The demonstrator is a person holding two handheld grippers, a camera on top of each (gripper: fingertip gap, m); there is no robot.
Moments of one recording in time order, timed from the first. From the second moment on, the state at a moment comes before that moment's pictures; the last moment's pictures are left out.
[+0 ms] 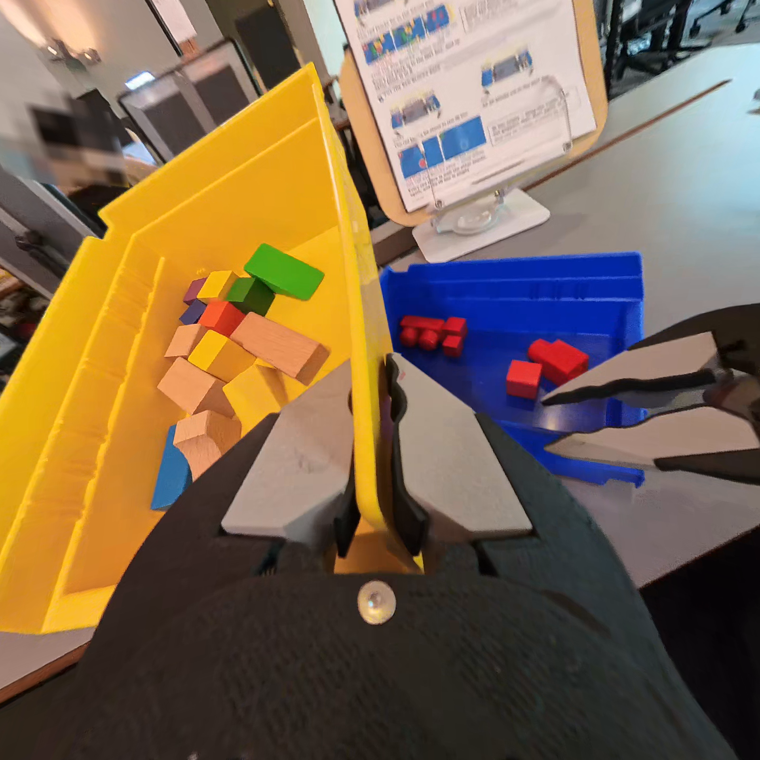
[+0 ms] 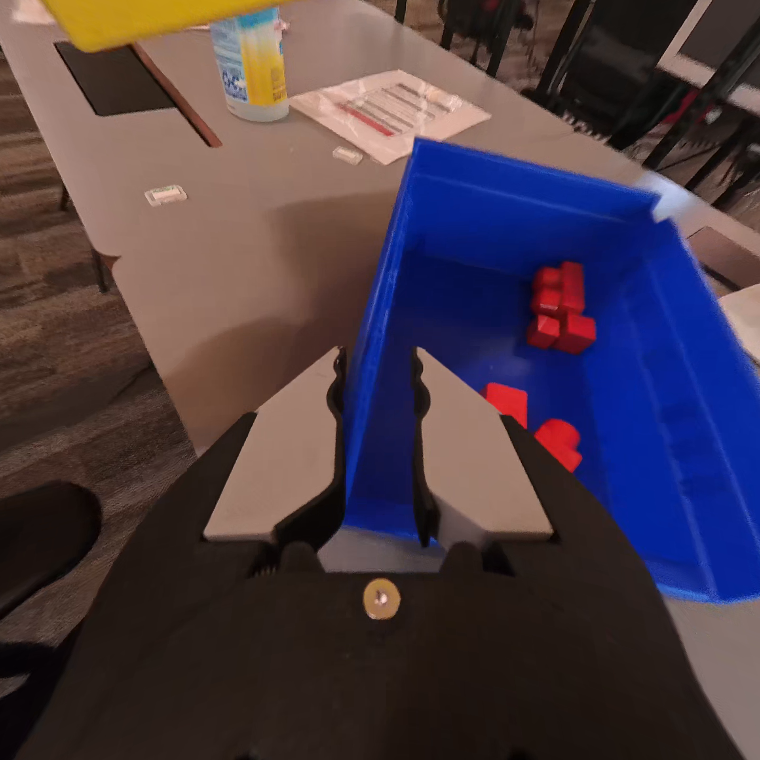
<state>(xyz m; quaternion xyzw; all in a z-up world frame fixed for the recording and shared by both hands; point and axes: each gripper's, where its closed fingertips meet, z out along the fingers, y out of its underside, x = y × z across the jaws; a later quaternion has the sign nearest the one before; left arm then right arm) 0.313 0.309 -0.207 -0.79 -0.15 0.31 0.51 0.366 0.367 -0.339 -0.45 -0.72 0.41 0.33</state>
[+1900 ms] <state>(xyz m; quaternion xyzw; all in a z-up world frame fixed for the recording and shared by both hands) 0.544 0.624 -0.344 -0.88 0.10 0.12 0.44 0.549 0.693 -0.257 -0.56 -0.59 0.38 0.44</state>
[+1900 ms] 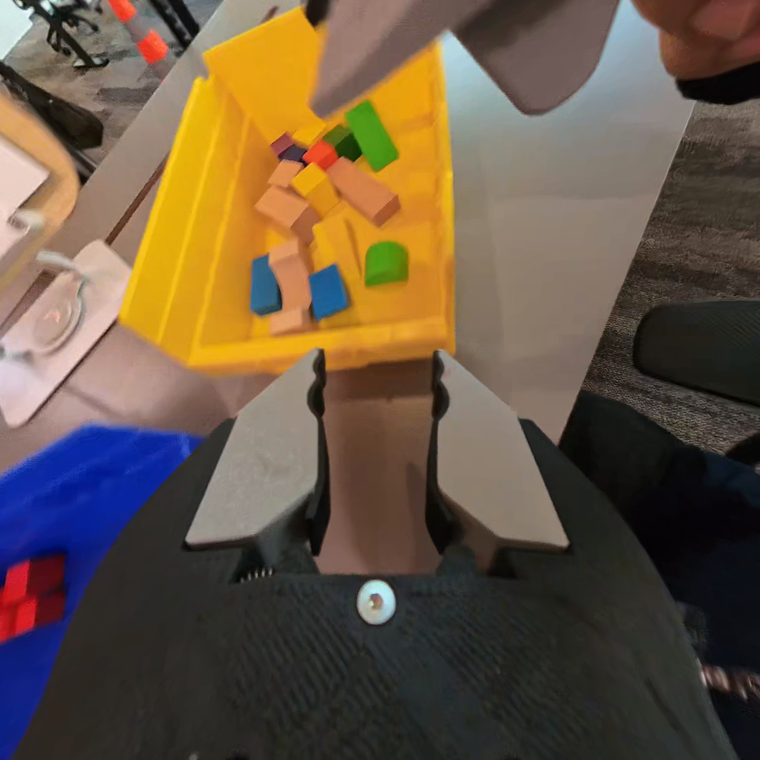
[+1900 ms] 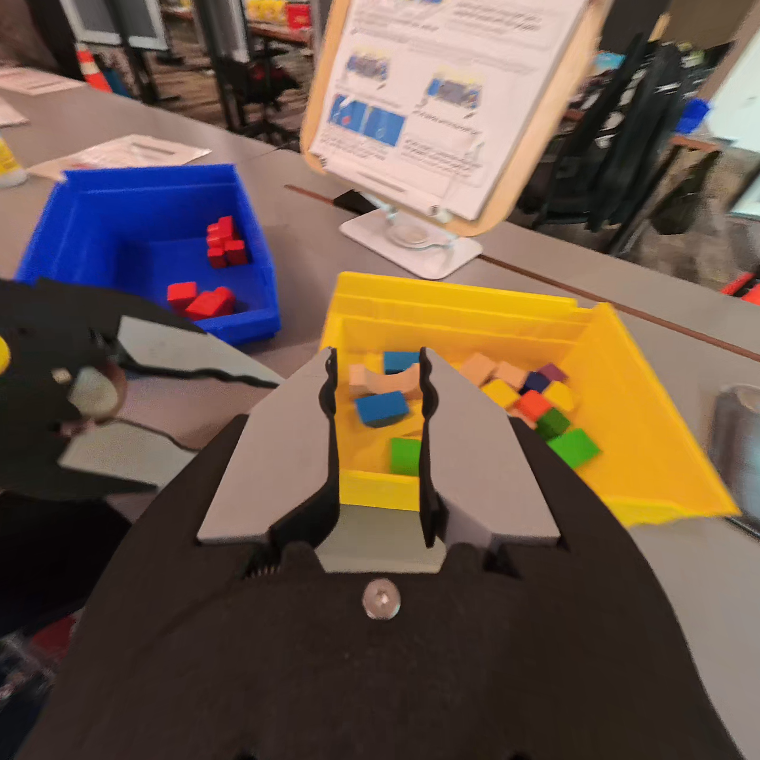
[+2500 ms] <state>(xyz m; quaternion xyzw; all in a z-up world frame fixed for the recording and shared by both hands) 0.355 0.386 -0.382 -0.90 -0.11 0.24 0.33 0.597 0.739 -0.367 -0.58 -0.73 0.01 0.35</state>
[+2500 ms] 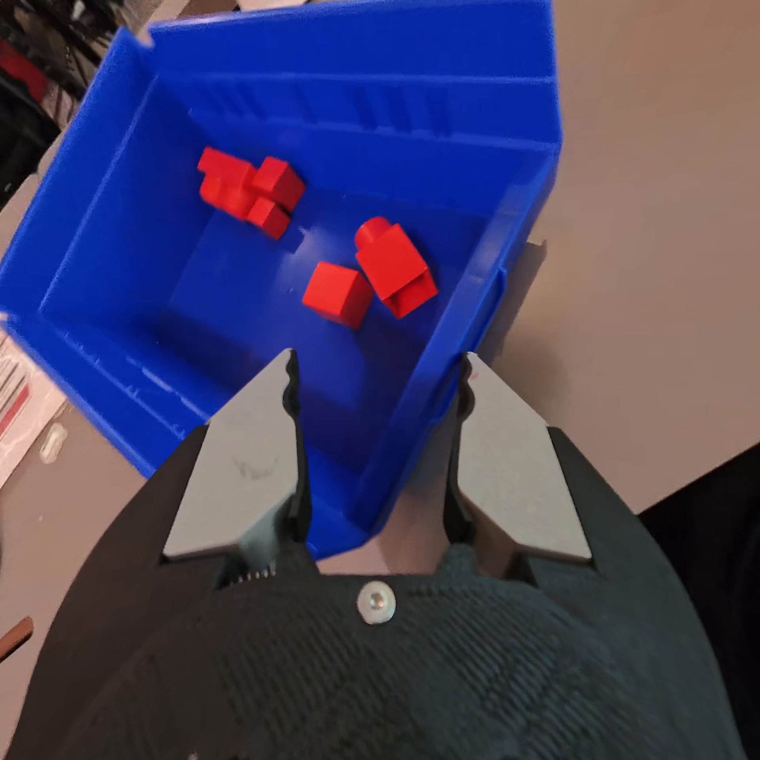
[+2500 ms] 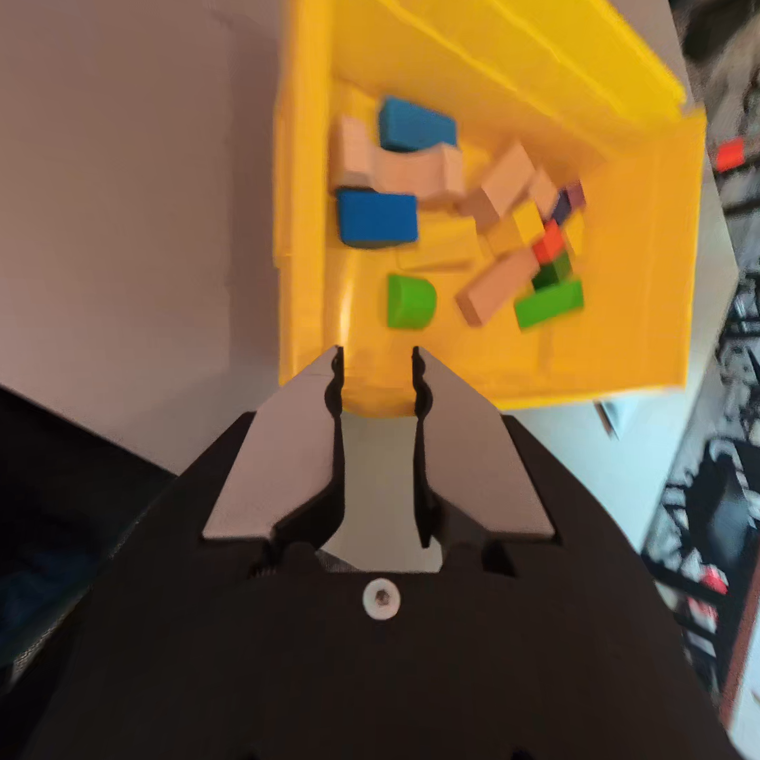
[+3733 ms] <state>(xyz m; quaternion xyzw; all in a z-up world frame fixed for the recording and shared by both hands) 0.339 0.472 -0.374 -0.84 -0.17 0.29 0.42 0.517 0.756 -0.382 -0.68 -0.58 0.16 0.42</state>
